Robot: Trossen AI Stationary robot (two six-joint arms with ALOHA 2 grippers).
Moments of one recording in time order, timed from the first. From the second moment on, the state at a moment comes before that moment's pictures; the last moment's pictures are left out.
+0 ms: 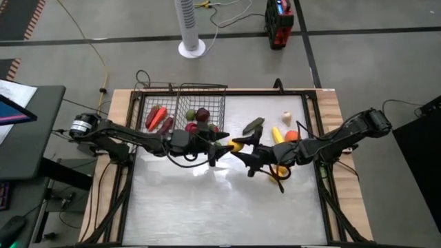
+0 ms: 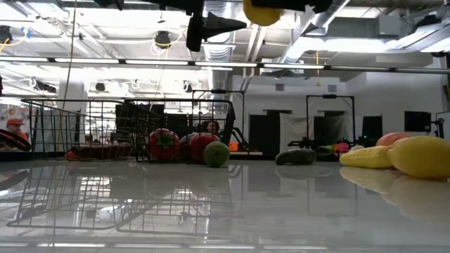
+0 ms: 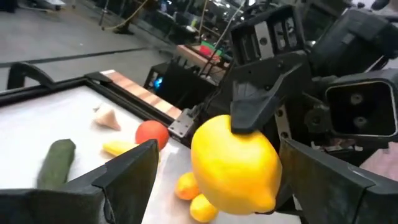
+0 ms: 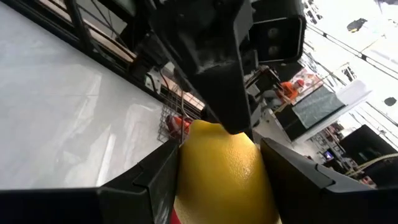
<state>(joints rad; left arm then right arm) -0.10 1.50 0.91 0.53 -0.30 -0.52 0.31 1.33 0.84 0.36 0.61 -0.66</state>
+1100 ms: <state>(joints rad) -0.09 1.59 0.94 0.62 -0.30 -0.48 0.28 1.33 0.84 0.35 0.55 -0.72</state>
